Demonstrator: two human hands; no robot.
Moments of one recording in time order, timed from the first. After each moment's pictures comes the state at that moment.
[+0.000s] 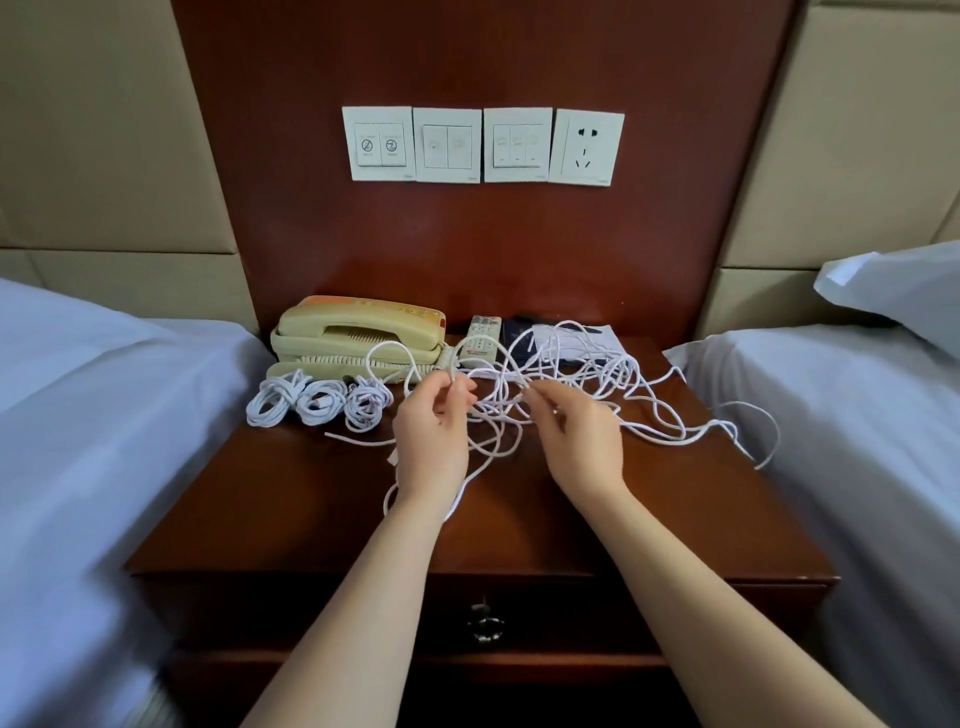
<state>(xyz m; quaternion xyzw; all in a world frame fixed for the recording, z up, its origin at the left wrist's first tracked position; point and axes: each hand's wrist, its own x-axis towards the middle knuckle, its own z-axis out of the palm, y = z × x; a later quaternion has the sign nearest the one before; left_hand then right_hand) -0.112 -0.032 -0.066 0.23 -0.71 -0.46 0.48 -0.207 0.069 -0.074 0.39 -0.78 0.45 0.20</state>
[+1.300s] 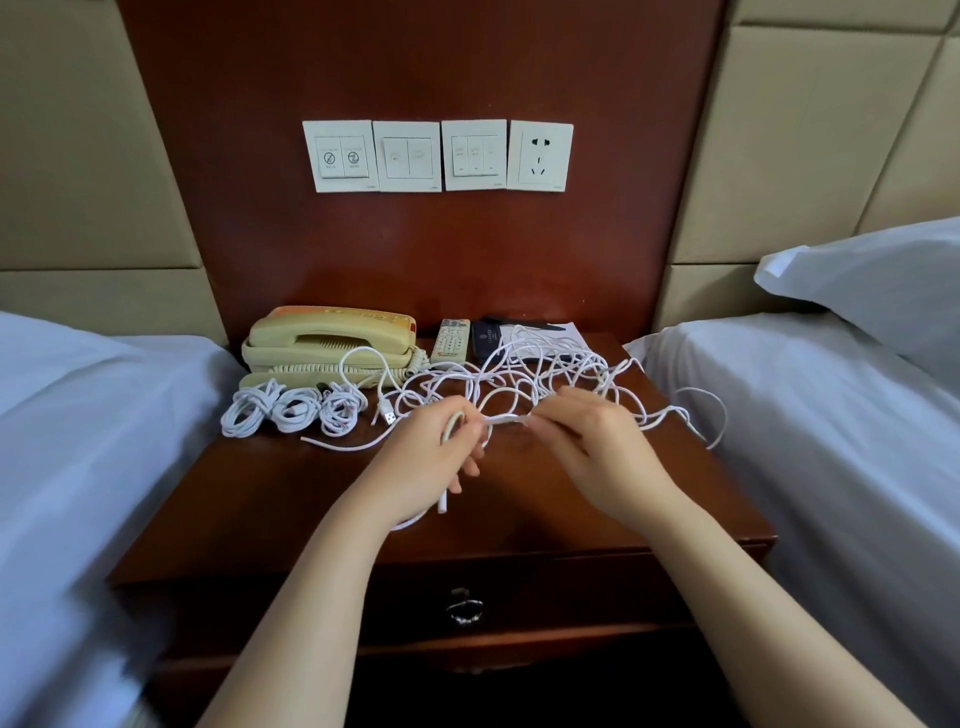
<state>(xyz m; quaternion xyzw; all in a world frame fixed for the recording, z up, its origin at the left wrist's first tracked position) -0.068 -0.008 -0.027 0.13 -0.87 -0.45 0.18 -0.187 0.139 -0.040 0.55 -0.73 0.36 0.19</state>
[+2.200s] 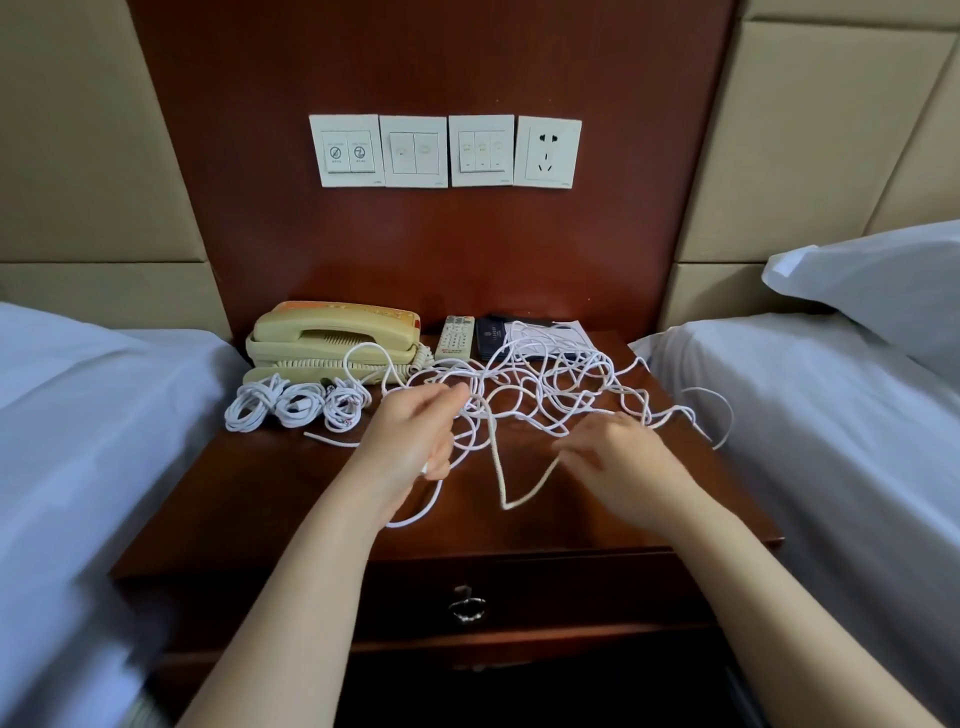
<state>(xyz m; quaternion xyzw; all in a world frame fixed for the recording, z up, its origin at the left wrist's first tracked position) -0.065 -0.012 -0.021 0.15 -0.69 -0.67 0.23 -0.194 0.155 -0.045 0.45 -0.88 0.15 0.08</state>
